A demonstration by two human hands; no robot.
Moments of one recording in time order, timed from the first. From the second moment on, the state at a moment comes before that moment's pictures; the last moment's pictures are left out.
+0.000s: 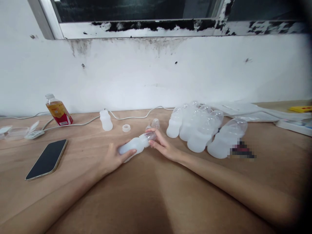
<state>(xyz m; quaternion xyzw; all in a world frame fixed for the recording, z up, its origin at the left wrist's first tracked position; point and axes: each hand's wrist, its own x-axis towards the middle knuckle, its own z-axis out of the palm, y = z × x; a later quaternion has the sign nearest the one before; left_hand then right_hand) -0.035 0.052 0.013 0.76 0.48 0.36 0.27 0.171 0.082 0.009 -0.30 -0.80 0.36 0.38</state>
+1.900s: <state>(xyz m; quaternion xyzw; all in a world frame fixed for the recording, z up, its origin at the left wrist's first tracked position) -0.046 0.065 -0.015 0.89 0.44 0.10 0.02 0.155 0.054 -0.013 -0.36 -0.93 0.05 0.10</state>
